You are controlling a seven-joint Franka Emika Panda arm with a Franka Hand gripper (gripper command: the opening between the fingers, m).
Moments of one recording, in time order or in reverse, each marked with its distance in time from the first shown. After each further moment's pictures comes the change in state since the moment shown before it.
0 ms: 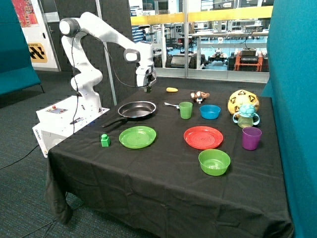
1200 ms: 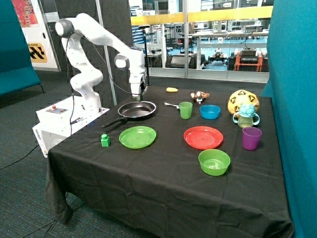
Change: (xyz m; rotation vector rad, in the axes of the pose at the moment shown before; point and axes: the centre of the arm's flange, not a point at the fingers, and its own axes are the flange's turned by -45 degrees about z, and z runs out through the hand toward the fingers) arm -0.008 0.098 0.024 -0.004 0.007 -0.280
